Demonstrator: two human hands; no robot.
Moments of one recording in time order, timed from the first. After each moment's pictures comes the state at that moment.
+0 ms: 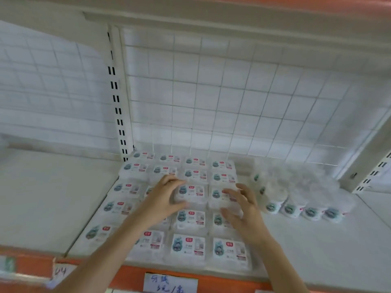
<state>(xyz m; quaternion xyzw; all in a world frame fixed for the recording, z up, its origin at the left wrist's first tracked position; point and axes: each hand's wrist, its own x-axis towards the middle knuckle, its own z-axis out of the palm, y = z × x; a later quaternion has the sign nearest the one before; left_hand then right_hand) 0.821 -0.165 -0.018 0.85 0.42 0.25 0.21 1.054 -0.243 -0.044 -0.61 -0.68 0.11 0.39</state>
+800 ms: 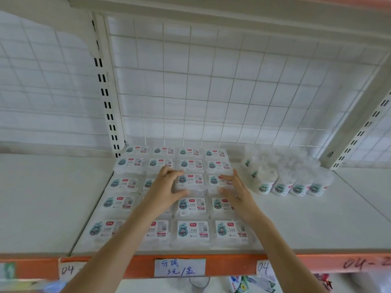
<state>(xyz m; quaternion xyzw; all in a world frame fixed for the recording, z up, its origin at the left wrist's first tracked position) 0.825 -0.159 -0.030 0.84 0.42 0.26 0.21 1.046 -0.240 -0.052 -0.61 -0.60 0.26 0.45</state>
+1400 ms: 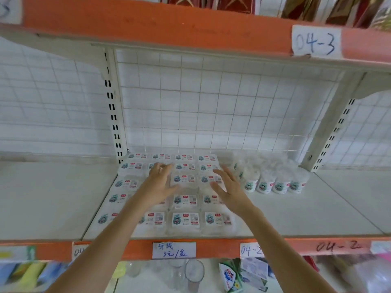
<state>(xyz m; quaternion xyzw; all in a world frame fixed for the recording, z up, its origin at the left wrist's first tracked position) 0.809 -0.184 0.004 0.87 0.43 0.21 0.15 1.034 -0.265 -0.011 -0.67 -0.65 0.13 0.34</state>
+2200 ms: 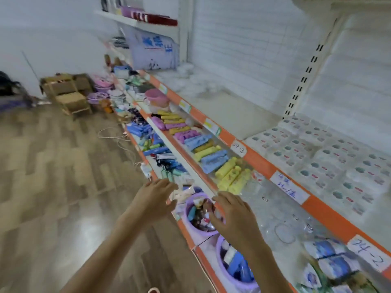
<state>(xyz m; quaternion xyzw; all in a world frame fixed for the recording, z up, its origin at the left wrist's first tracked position) 0.644 -0.576 -0.067 0.62 0.77 0.12 -0.05 0.845 -0.467 -0.074 -0.32 -0.93 0.11 0.16</state>
